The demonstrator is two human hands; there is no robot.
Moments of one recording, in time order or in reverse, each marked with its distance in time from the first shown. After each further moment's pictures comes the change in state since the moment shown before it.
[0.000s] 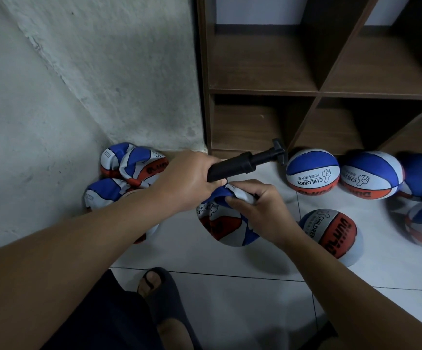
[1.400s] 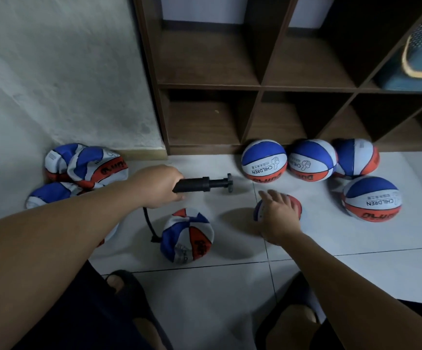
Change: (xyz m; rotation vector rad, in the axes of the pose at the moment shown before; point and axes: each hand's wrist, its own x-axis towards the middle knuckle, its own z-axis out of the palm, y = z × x) left_hand 0.029 -0.015 0.054 0.284 -0.434 0.046; right_hand -0.068 0.105 -0.113 -1.157 0.104 0.472
